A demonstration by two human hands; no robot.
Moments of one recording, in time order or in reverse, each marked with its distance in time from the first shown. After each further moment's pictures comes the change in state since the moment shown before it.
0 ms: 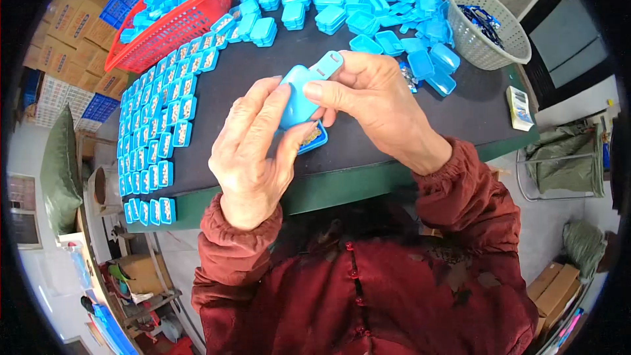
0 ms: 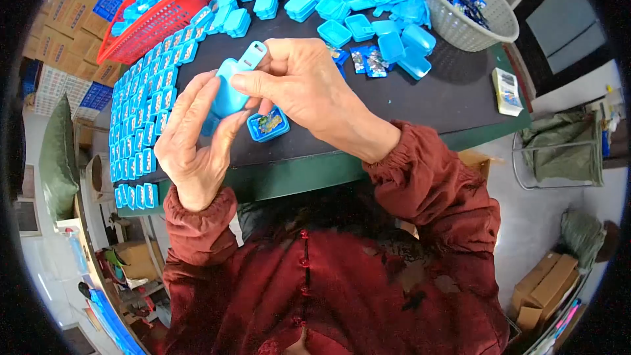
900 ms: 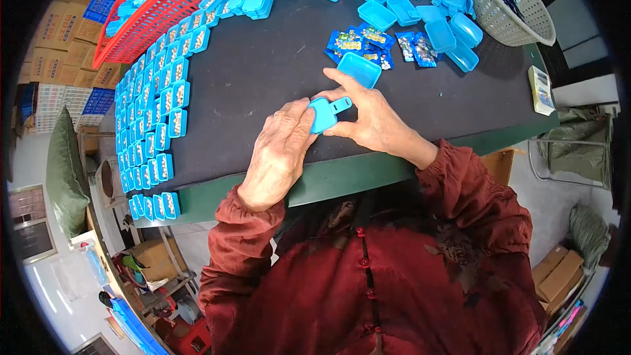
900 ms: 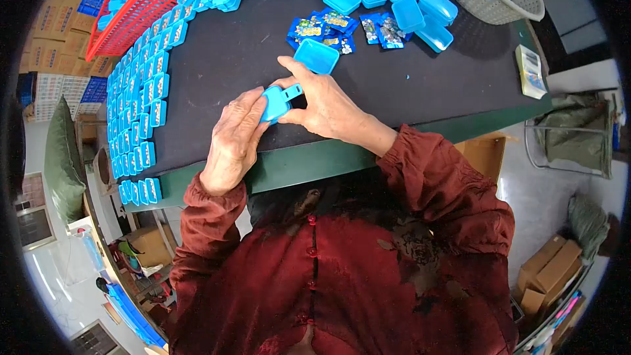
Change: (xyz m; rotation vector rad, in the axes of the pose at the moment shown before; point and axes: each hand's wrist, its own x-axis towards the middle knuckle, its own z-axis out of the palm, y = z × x) left_hand -0.062 -0.056 0.031 -0.038 -0.448 0.007; right_hand -0.025 0.115 -0.028 -0.514 -0.002 -0.015
